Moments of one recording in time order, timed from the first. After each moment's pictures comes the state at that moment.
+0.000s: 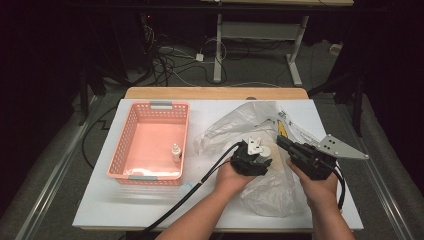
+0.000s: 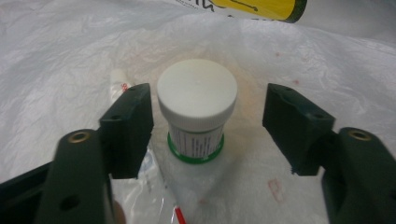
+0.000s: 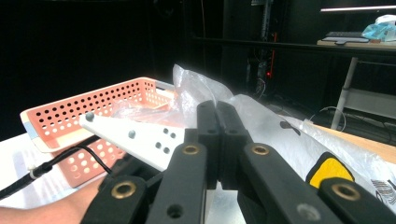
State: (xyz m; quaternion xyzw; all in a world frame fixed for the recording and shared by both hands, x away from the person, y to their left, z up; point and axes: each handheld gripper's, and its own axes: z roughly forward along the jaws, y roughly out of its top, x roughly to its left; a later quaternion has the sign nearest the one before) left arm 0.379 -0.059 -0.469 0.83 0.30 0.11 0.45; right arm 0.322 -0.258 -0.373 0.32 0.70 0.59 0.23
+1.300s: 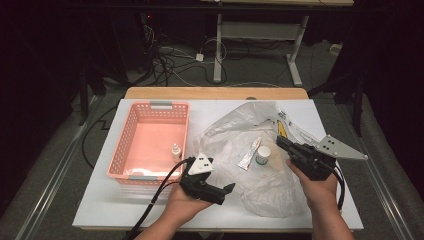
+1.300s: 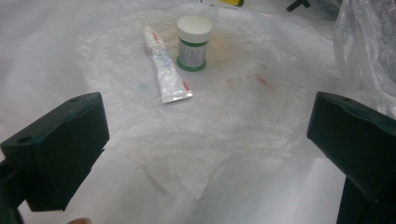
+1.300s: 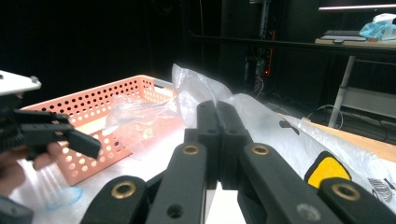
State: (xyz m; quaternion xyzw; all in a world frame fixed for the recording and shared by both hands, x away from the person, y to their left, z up) left arm 0.298 0.073 -0.425 0.82 0.31 0.09 0.47; right arm 0.321 -0.256 -0.374 0.32 0.70 0.59 0.24
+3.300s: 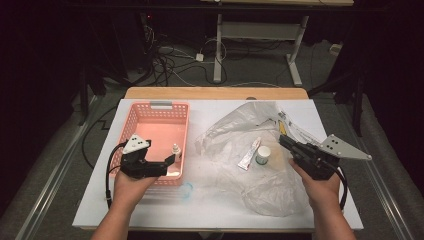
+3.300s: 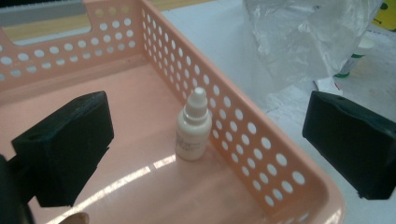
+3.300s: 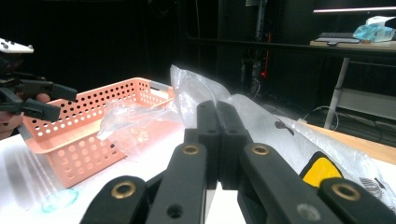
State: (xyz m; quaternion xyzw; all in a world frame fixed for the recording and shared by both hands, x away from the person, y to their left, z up) left arm 0.330 0.201 -0.413 0.76 0.44 0.17 0.45; right arm 0.321 -0.262 -0.373 0.33 0.70 0.59 0.24
